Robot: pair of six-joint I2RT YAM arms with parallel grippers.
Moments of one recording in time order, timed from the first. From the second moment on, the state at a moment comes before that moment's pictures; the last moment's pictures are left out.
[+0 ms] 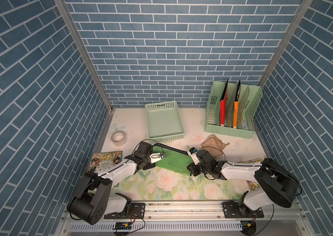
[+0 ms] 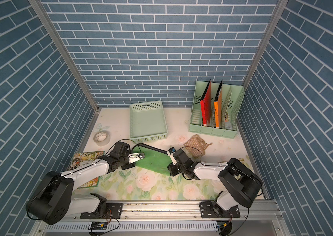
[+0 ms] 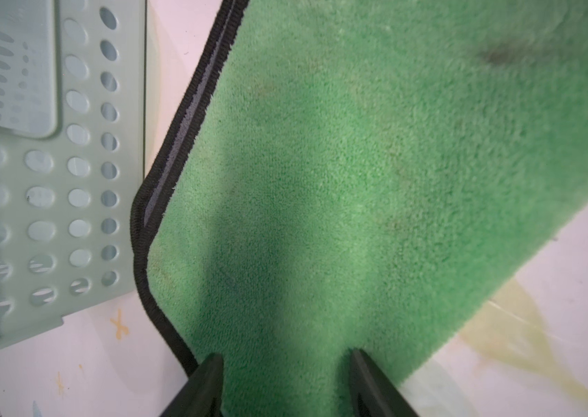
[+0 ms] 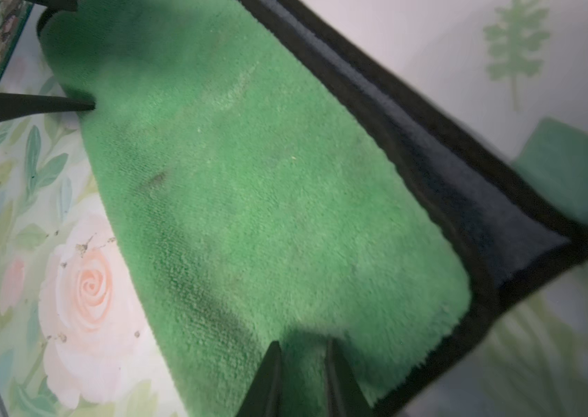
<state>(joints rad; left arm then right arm) -0.40 1.32 0.53 -0.19 0.03 0.96 0.86 1.47 0.52 0.09 -0.15 0.39</state>
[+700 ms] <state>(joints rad) -0.37 1.24 0.57 -0.26 0.00 0.98 0.97 1.52 0.52 0.19 -0.20 0.50</state>
